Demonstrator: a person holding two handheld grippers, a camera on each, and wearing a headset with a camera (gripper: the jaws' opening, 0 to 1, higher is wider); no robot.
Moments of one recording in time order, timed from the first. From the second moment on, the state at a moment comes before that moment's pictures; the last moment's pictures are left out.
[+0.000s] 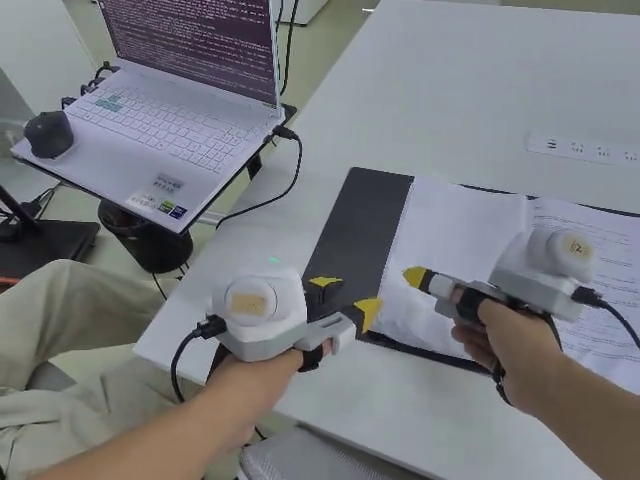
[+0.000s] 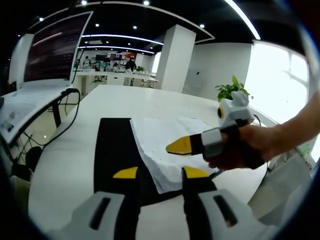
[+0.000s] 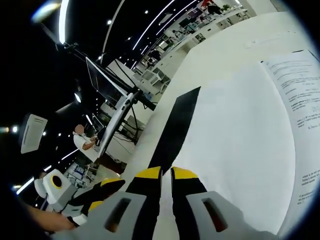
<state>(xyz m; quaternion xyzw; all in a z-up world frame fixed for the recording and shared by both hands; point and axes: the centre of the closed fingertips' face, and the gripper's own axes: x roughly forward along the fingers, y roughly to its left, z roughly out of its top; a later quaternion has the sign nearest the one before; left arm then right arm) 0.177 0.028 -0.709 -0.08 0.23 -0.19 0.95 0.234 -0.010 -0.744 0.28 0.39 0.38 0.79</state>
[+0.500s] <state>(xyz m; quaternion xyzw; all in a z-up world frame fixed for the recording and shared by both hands) 0.202 -0.014 -0.745 -0.03 0.27 -0.25 0.93 0.233 -0.068 -0.724 0.32 0.36 0.35 0.80</state>
